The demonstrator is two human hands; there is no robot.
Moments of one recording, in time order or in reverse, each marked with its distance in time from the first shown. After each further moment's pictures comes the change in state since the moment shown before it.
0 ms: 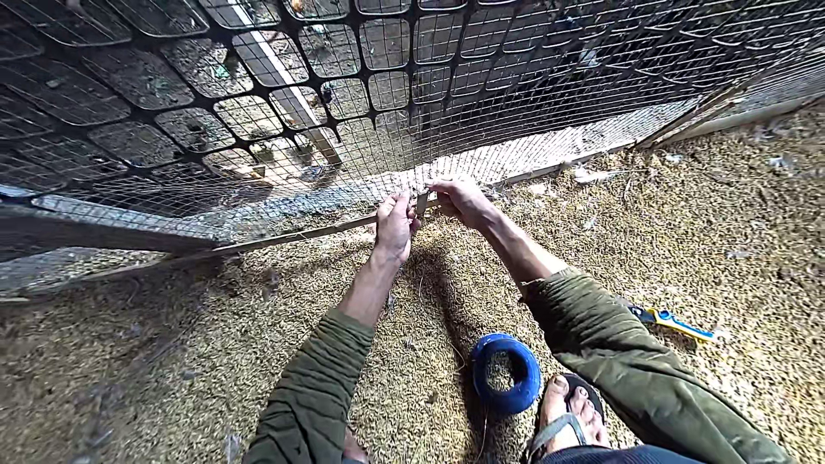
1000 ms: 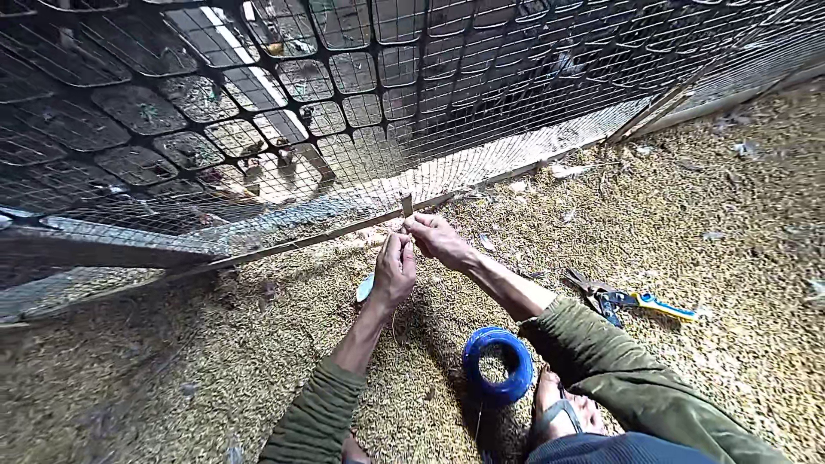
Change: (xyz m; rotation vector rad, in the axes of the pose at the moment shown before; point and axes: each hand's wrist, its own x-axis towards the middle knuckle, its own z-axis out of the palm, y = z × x) left_hand -0.049 -0.043 -0.033 0.878 -0.162 0.658; right_hand -0.059 0.042 0.029 -0.154 -0.109 -0.103
